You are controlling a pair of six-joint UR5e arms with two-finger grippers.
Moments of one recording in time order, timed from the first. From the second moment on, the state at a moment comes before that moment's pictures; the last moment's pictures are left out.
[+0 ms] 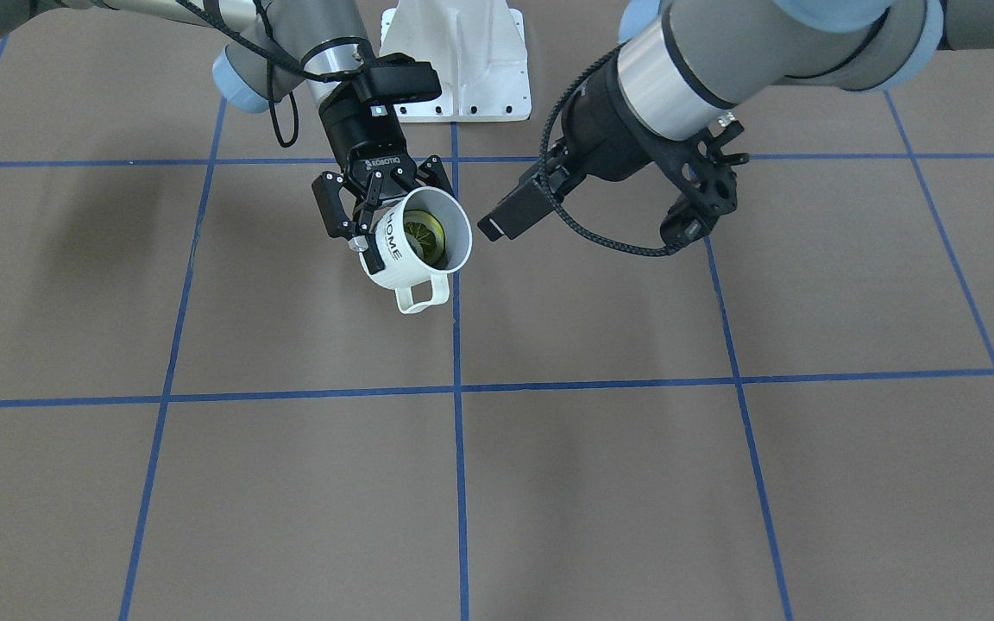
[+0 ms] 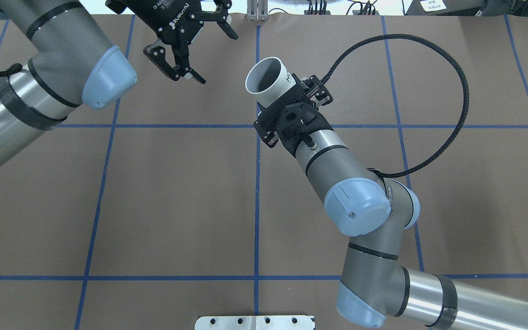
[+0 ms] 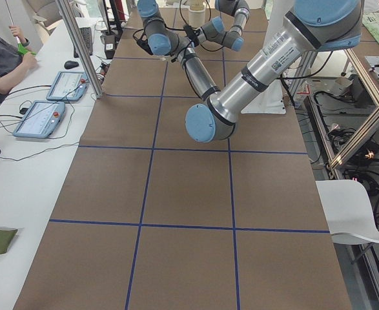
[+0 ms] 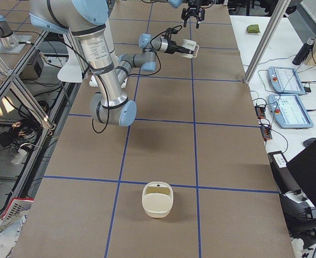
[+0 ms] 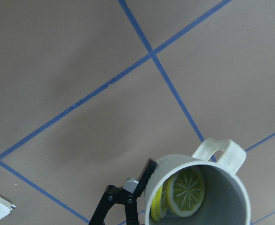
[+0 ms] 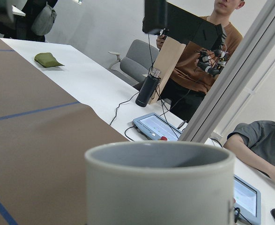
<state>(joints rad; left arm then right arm) -0.98 -2.40 -1.63 -1.81 -2.55 -2.01 0.38 -1.03 1.76 -0.82 0.90 0.32</state>
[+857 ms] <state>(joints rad) -1.09 -2.07 -1.66 -1.81 -2.41 -1.08 0.45 -1.13 1.79 -0.82 1.00 0.56</state>
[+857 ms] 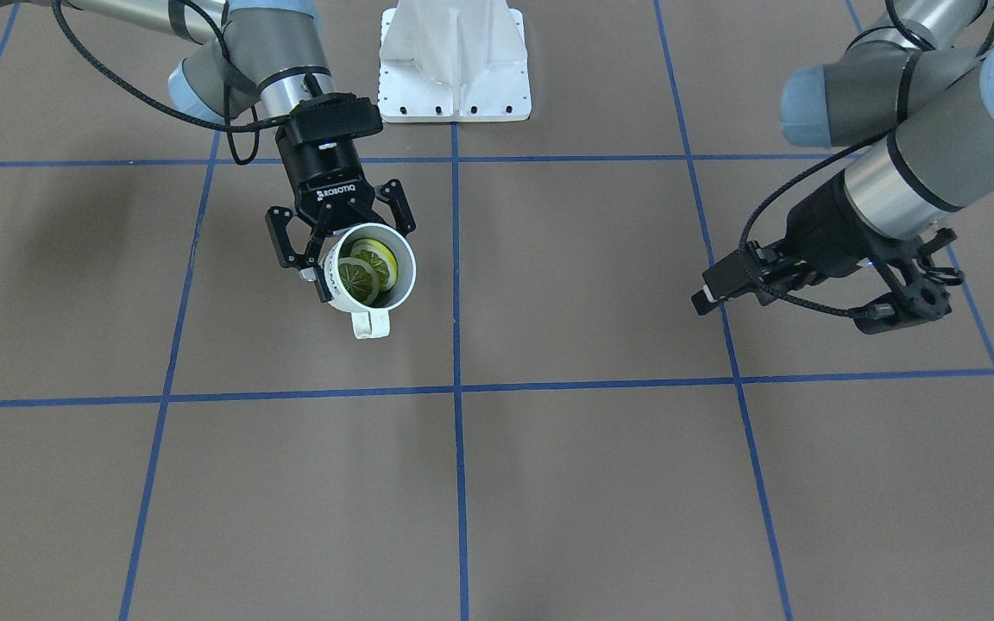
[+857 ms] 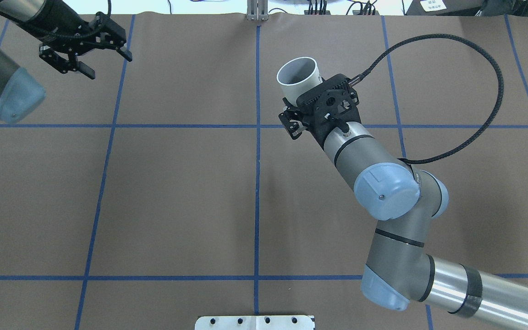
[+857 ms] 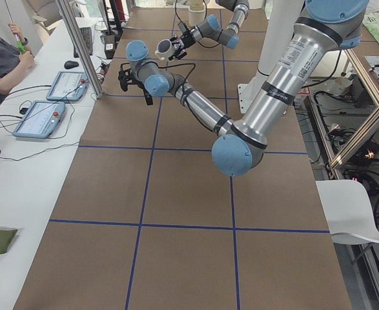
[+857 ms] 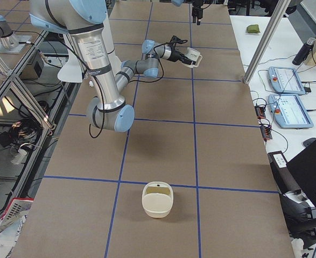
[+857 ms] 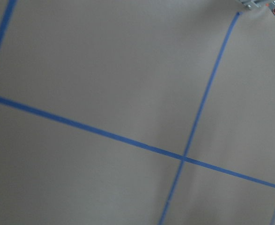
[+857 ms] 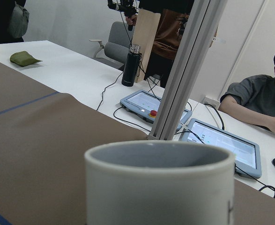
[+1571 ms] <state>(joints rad) -1.16 -1.81 -1.66 -1.77 -2.25 -0.40 0.52 -1.36 1.98 -0.84 1.12 0.63</state>
